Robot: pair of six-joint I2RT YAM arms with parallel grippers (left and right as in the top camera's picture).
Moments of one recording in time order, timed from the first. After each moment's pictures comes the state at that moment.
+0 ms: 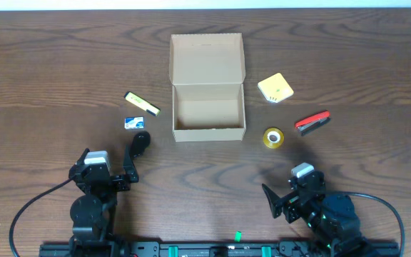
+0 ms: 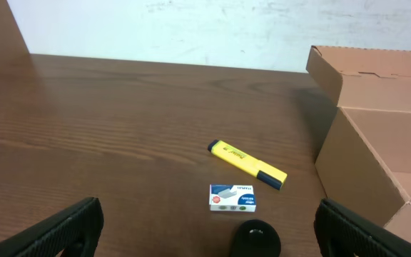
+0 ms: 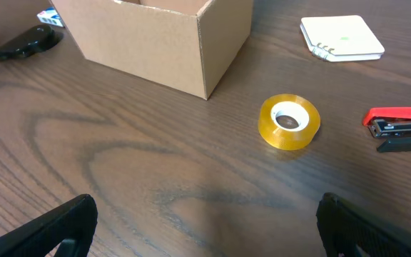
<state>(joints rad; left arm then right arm) -0.04 0.01 0.09 -0.28 -0.09 -0.07 0.43 0.02 0.16 -0.66 -0.10 0.06</state>
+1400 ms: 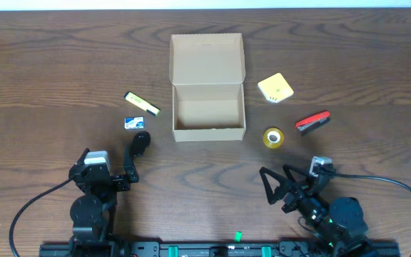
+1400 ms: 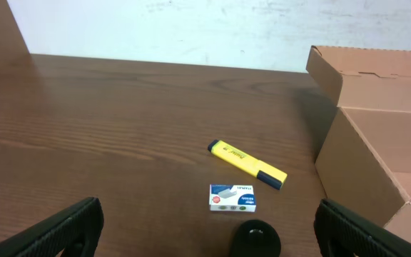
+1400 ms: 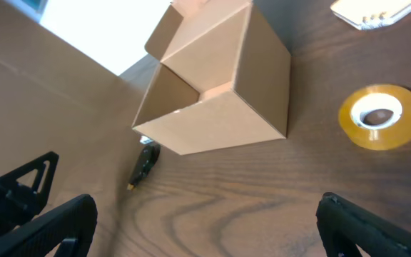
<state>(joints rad) -0.04 0.01 0.09 -0.28 -0.09 -0.07 0.43 0.02 0.16 -0.44 -0.20 0.76</state>
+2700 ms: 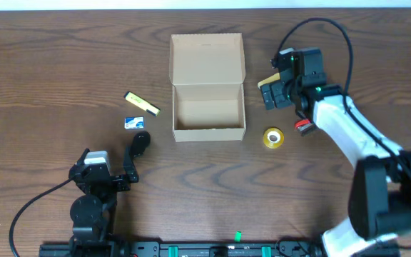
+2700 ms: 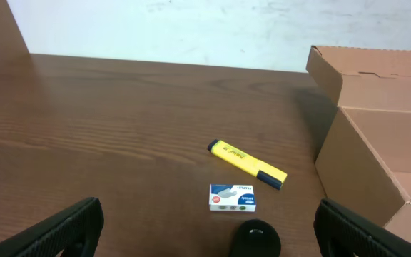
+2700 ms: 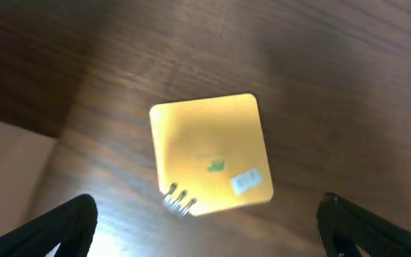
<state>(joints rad) -0.04 0.01 0.09 -0.28 -0.09 -0.07 0.17 1.79 1.15 -0.33 -0.01 -0.19</state>
